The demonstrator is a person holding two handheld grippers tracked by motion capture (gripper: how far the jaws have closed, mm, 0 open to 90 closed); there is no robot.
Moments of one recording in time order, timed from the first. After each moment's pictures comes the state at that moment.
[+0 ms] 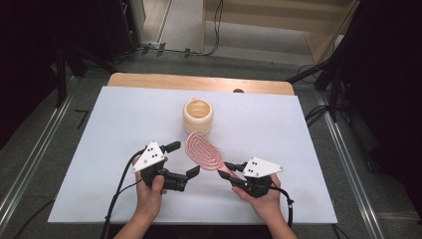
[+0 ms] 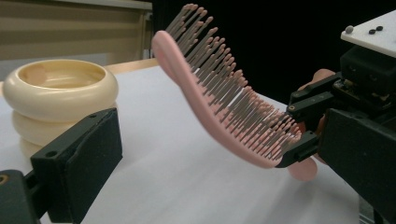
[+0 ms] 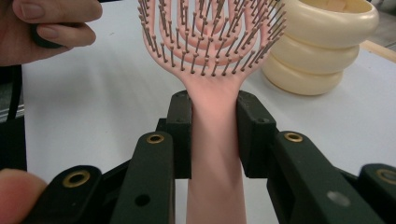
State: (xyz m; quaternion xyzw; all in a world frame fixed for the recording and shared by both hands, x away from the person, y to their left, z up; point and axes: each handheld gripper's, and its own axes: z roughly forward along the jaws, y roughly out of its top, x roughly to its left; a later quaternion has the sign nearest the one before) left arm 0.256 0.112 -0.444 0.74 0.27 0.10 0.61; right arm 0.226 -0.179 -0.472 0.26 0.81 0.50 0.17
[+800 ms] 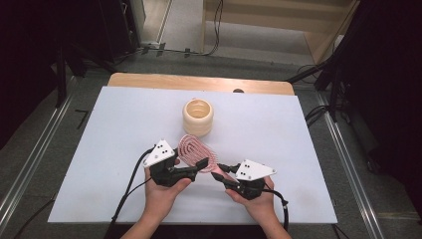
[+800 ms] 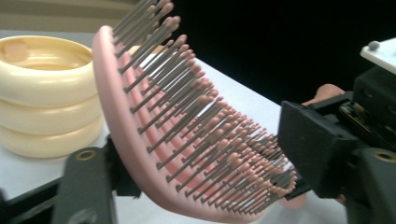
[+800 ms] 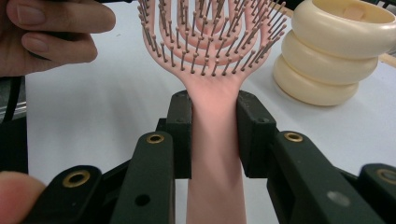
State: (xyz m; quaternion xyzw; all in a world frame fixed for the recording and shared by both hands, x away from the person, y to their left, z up) left arm 0.256 0.092 -0.441 0.73 0.32 0.08 0.60; right arm 0.223 -0.162 -0.475 0.25 0.81 0.50 0.18
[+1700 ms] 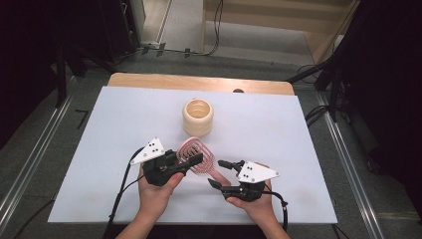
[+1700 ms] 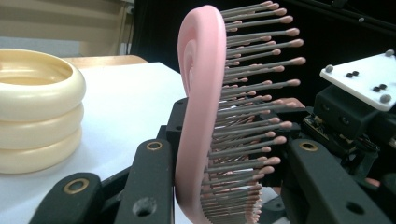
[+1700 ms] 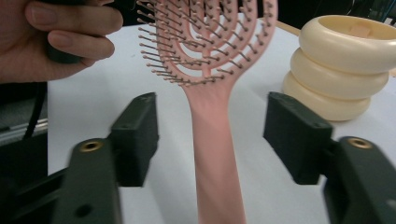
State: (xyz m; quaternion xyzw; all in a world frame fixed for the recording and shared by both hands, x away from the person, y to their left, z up) left arm 0.257 0.109 -0.432 0.72 0.29 0.04 0.63; right arm 0.219 -0.166 -0.478 0.24 0.79 0.54 0.17
